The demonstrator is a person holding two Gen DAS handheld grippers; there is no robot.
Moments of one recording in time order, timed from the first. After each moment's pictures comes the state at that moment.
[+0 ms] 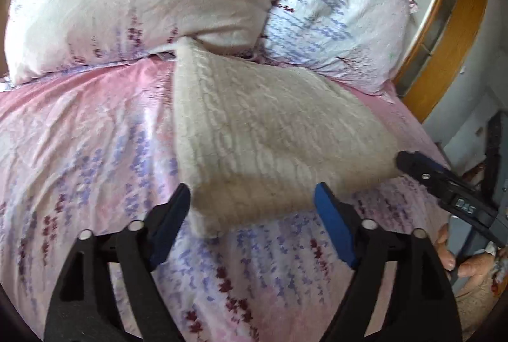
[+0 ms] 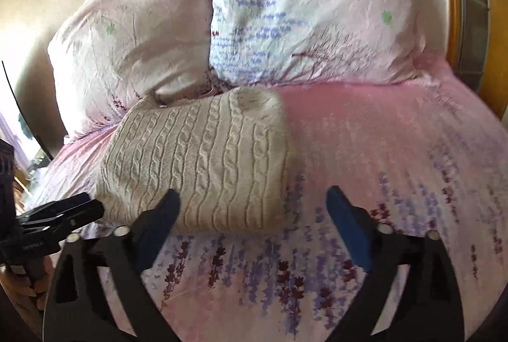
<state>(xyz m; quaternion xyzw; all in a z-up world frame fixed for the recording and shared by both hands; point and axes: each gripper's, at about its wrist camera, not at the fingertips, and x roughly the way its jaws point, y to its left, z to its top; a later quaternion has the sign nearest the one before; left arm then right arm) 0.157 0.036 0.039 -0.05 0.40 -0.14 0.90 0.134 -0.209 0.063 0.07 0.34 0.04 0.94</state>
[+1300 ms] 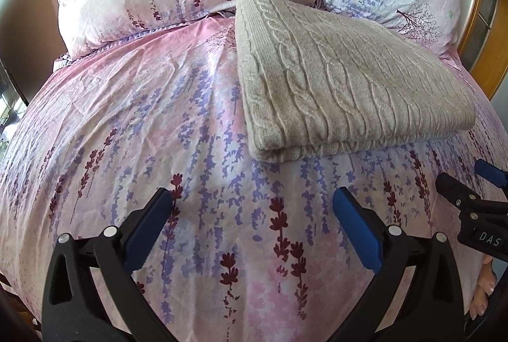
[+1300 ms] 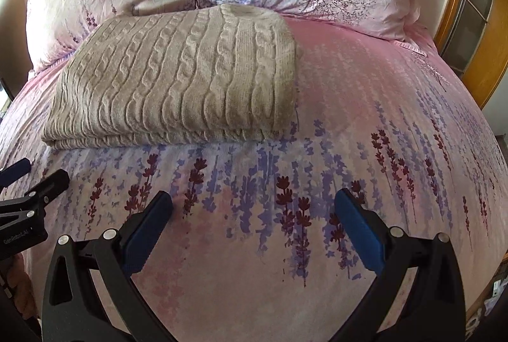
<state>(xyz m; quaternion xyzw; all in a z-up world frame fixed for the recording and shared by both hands) 0.135 0.028 0.001 0.01 0.45 -0.02 0.89 0.125 -0.183 0.014 0.01 0.47 -0.01 0.88</state>
